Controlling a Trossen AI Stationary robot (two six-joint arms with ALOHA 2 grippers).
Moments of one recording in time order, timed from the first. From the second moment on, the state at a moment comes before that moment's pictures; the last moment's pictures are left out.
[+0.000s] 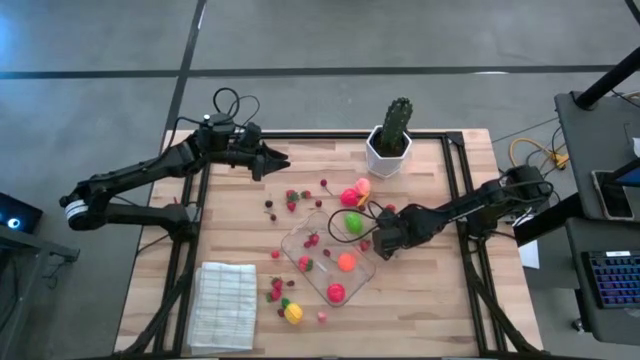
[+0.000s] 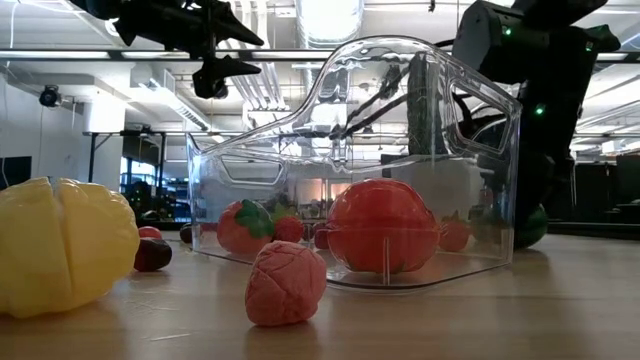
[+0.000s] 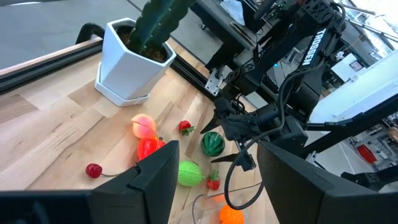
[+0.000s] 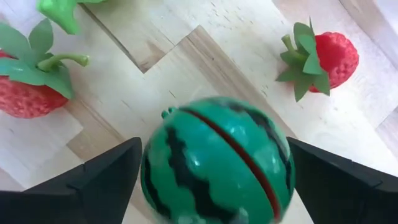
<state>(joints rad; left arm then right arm) 0.55 1.03 0.86 -0.12 0.47 -0.49 0.23 1.57 0.78 -0.67 0.32 0.92</state>
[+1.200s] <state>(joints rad) 0.55 1.03 0.86 -0.12 0.46 -0.49 0.16 1.30 1.05 -0.72 0.34 0.81</state>
